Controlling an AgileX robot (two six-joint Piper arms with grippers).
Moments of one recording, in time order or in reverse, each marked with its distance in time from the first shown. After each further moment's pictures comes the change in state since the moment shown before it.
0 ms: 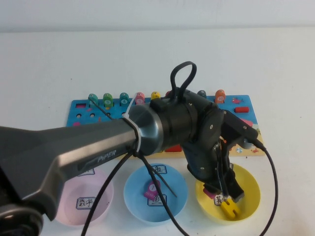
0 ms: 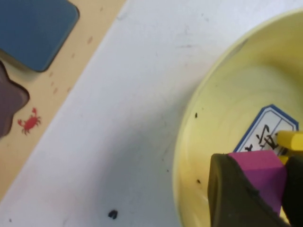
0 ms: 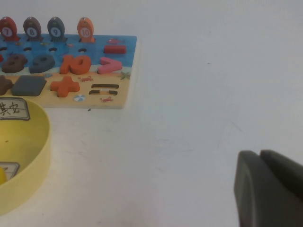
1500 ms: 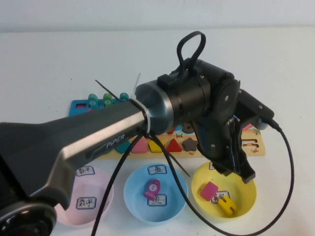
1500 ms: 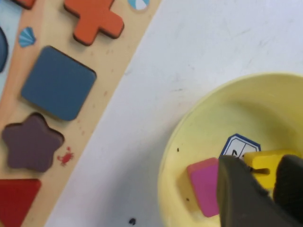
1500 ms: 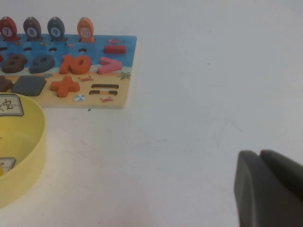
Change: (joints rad) right arm 0.000 0.000 0.000 0.000 0.000 0.000; left arm -0.001 0.040 -0.211 0.025 0.174 0.030
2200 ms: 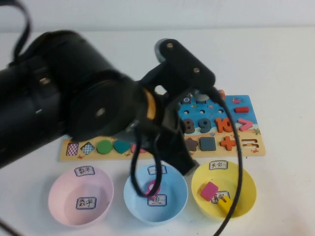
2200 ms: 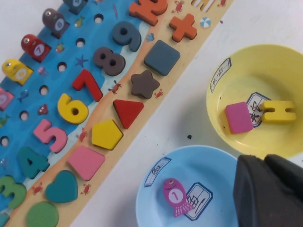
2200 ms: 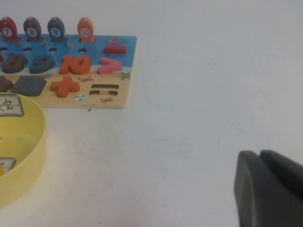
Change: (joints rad) right arm 0.000 0.000 0.000 0.000 0.000 0.000; left arm 0.000 -0.579 0.403 0.225 -0.146 -0.142
